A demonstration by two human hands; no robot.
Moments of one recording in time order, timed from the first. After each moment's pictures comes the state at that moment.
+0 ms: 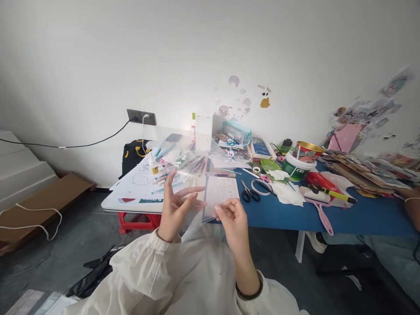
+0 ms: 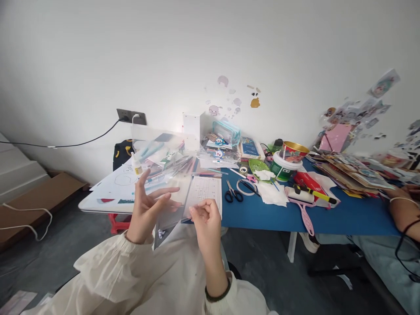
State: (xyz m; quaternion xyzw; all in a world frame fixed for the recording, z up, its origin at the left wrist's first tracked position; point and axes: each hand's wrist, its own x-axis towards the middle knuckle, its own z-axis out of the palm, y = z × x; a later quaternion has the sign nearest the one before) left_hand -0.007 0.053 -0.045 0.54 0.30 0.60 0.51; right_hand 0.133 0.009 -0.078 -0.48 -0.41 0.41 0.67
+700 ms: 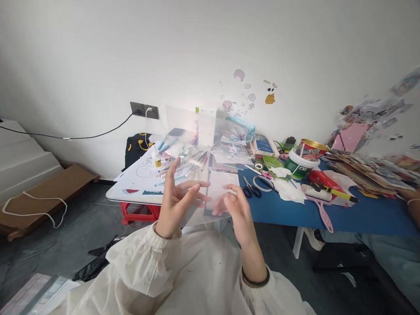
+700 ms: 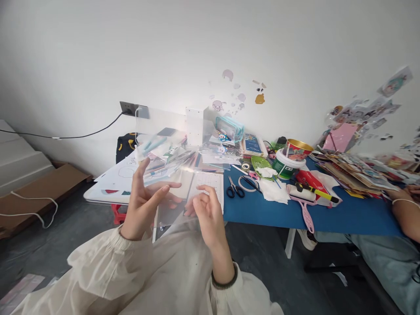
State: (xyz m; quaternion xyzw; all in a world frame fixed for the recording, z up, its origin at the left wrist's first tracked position) left_hand -0.007 0.032 -0.022 0.56 0.31 0.60 0.48; right_hand 0.142 0.001 -0.049 -0.40 -0.52 0.44 0.61
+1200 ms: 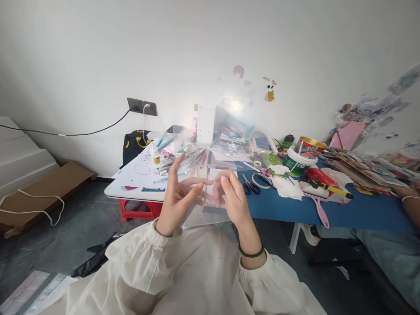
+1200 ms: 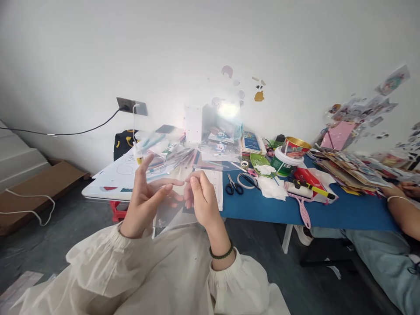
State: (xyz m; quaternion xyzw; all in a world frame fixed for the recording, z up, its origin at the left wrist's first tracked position) left_hand -0.006 0.029 -0.017 0.57 0.30 0.58 0.50; right_hand 0.137 0.020 -0.024 -0.37 -0.59 0.40 0.59
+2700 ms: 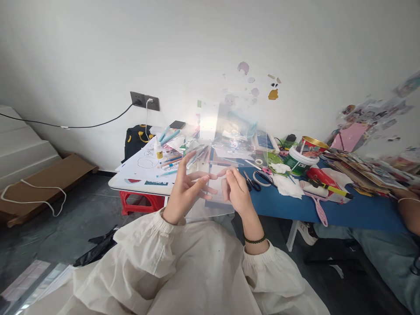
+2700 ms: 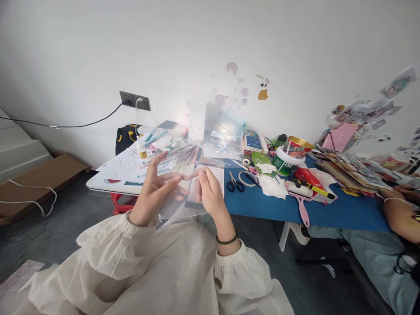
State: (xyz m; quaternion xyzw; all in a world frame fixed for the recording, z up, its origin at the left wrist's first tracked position) left_hand -0.003 0.040 -0.024 0.57 0.28 0.55 0.55; right_hand 0.152 0.032 -0.037 -0.38 -0.61 0.40 0.57
